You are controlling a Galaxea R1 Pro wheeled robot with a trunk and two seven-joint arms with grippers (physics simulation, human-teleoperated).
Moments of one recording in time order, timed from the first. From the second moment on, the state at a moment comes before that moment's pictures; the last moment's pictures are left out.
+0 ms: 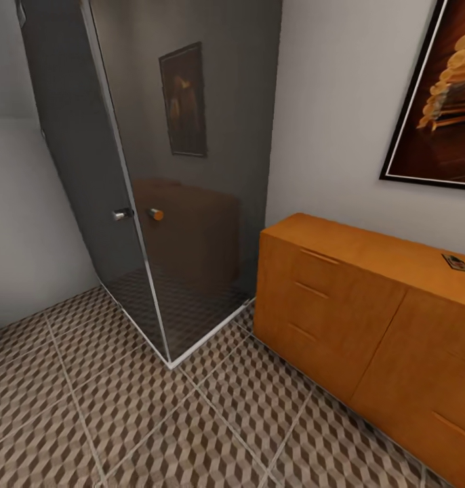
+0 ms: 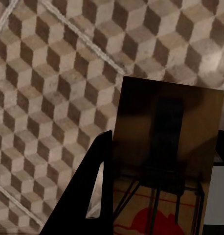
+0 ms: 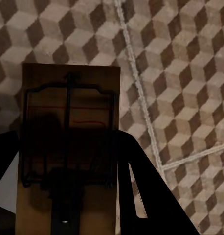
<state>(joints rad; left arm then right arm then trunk) -0.38 0.13 -2.08 -0.28 2.01 -0.11 0.26 -0.27 -0.02 1.10 -0.01 -0.54 -0.19 -0.09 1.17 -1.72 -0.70</state>
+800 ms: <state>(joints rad) -0.38 0.13 -2.08 -0.28 2.01 -0.11 0.26 -0.27 -0.02 1.10 -0.01 -0.53 -0.19 -0.09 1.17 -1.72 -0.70</state>
